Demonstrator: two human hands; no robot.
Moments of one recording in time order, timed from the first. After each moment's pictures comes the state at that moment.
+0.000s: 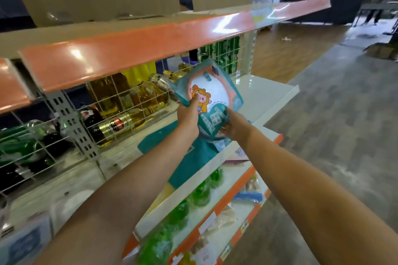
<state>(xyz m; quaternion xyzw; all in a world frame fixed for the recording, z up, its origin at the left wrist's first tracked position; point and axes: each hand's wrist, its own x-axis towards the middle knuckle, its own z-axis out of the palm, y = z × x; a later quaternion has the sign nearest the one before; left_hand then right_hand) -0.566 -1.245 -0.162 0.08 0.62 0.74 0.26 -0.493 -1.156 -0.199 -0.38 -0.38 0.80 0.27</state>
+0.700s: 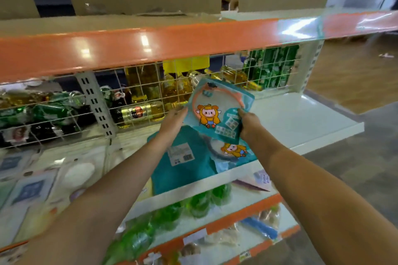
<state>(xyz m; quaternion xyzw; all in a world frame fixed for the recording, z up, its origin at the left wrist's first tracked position) -0.615 -1.251 -0.189 0.10 0.78 0.61 0.12 -0.548 -1.060 -0.201 -0.37 -0.47 0.78 0.18</state>
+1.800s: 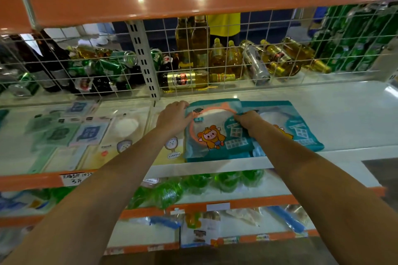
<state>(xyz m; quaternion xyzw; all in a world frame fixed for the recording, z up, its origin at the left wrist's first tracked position) -0.622 -1.355 -0.237 0.16 0.97 0.17 -0.02 -0.584 -1.139 -0.248 -0.30 -0.74 0.60 -0.08</state>
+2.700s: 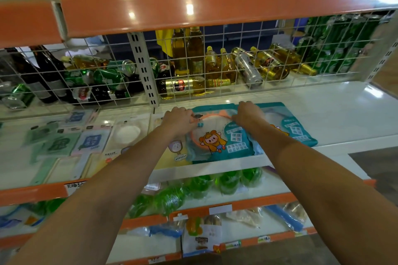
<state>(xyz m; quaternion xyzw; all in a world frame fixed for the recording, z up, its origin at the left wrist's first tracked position) -0.621 -1.354 -0.217 0.23 0.97 0.00 0.03 -0.570 -1.155 -0.211 -0.19 -0.97 0.16 -0.01</state>
